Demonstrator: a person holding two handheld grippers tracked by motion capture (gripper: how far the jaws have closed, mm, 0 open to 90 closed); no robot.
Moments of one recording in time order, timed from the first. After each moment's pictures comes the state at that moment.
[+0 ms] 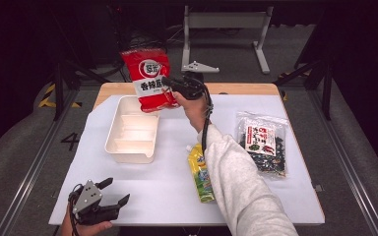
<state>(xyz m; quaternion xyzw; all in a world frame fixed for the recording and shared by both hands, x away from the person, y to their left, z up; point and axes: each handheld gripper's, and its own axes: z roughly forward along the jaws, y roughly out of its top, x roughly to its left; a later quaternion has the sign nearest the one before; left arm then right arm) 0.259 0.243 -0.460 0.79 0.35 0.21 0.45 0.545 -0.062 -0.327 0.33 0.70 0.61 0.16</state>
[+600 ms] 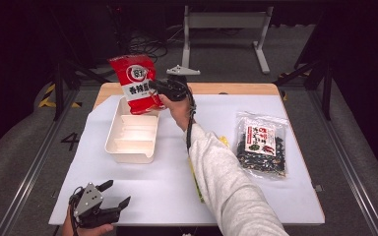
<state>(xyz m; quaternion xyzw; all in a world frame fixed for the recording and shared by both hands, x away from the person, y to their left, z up) 0.254 0.238 -0.461 0.80 0.35 0.21 0.45 0.569 -0.021 -0.357 0.32 0.71 0.61 0.14</state>
